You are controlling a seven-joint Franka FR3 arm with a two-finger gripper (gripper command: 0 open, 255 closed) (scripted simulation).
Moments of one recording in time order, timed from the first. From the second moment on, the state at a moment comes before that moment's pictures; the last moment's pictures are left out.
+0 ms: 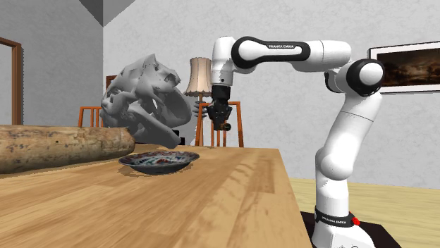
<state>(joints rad) -0.07 -0.41 0.37 -1.97 0.05 1.67 0.62</state>
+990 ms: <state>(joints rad) -0.01 -0.11 0.62 -1.63 -0.05 1.58 0.95</state>
